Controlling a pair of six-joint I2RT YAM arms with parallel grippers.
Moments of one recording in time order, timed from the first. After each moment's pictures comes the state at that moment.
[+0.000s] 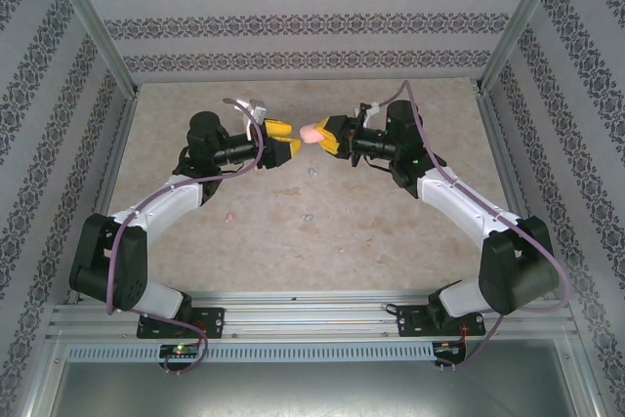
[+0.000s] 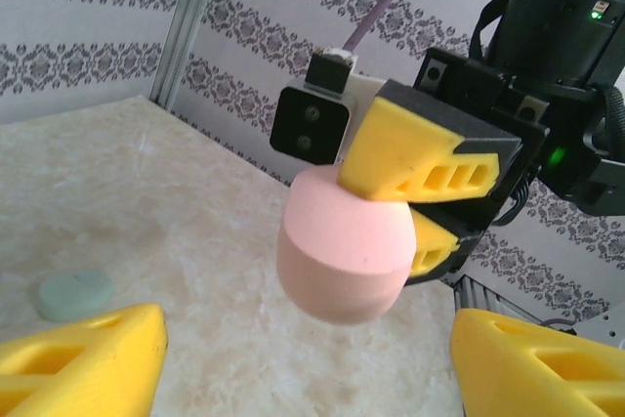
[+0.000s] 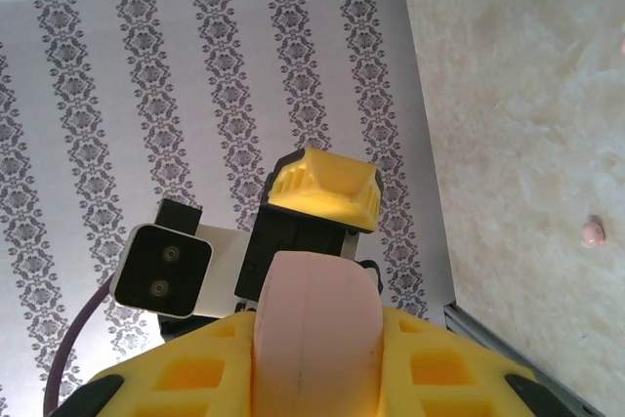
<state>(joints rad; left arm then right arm) -0.29 1.46 0.90 0.54 0.92 -0.40 0.40 1.43 1.01 0.23 -0.79 1.57</state>
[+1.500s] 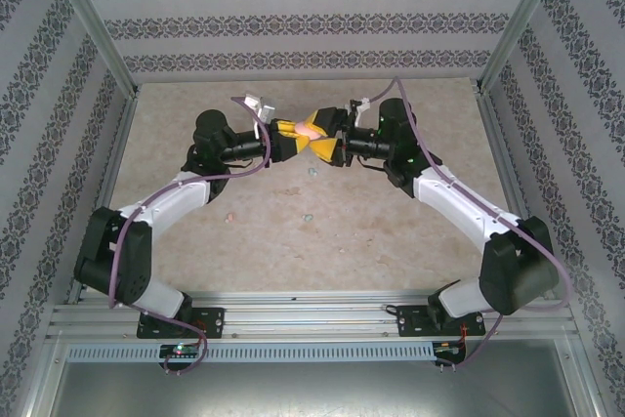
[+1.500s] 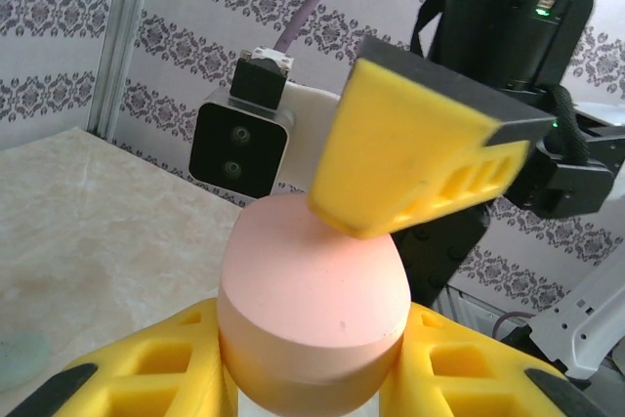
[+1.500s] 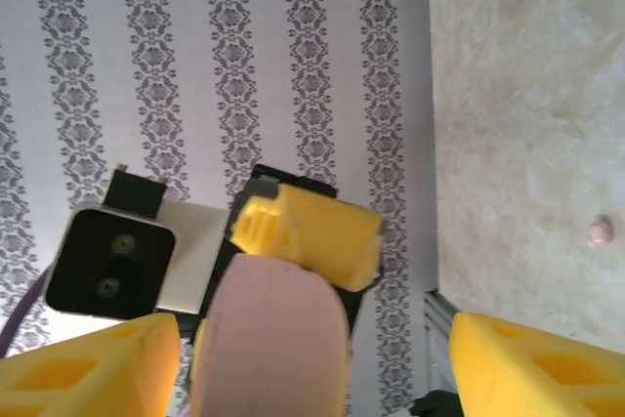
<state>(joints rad) -0.33 1.49 0.94 0.63 0.98 -0.43 0.44 1.42 1.06 0.17 -0.79 1.43</state>
